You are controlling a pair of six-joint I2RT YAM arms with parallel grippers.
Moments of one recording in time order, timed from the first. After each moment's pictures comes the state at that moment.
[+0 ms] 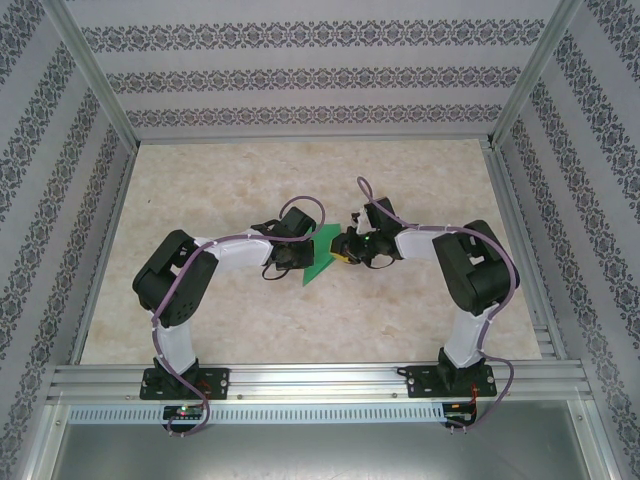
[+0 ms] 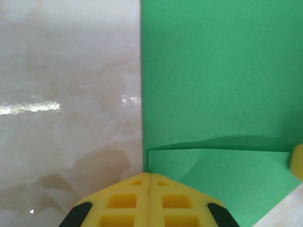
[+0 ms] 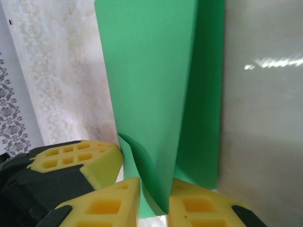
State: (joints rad) left arm -0.67 1.86 1.09 -0.33 0.06 -0.73; right arm 0.42 1.86 0.90 0.02 -0.68 0.79
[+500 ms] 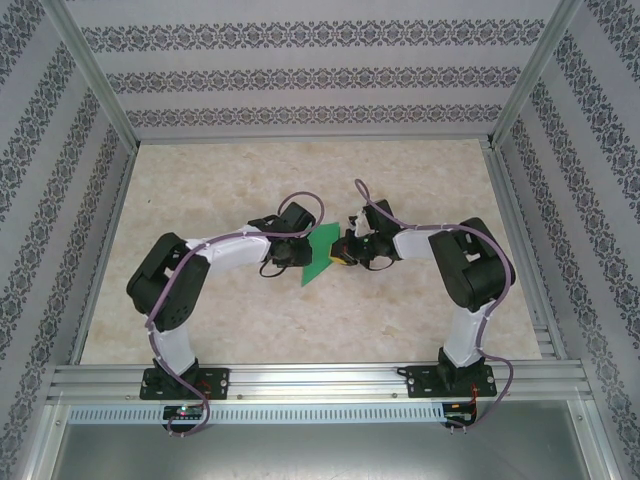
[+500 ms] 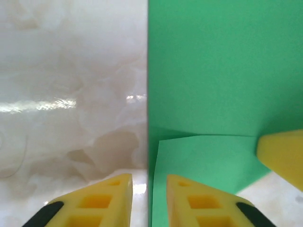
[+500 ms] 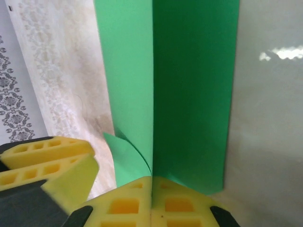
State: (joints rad) left arm -0.67 1.80 1.13 -0.46 0.03 -0.70; right arm 0.42 1.86 0.90 0.02 -0.71 0.79
